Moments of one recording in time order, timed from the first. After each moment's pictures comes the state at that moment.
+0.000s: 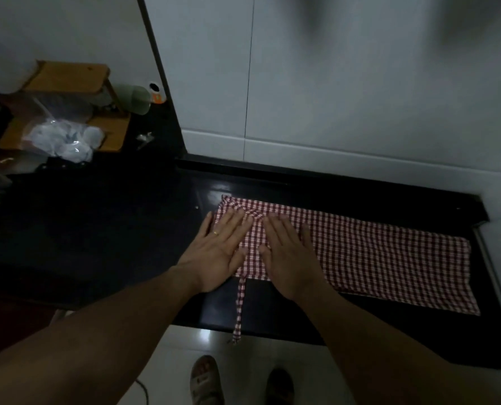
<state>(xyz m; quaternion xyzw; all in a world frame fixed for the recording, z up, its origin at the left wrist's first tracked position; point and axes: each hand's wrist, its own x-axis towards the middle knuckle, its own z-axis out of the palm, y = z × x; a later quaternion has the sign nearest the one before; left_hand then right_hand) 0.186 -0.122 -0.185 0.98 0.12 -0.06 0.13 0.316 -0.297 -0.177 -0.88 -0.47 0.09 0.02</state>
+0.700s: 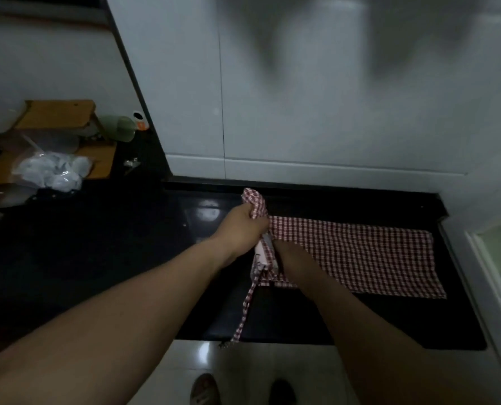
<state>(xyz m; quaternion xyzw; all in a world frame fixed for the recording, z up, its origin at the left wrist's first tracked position) 0.271 -0.164 -0.078 0.71 0.31 0.01 0.63 0.337 -0.313 -0.140 -0.81 -0.15 0.36 0.44</state>
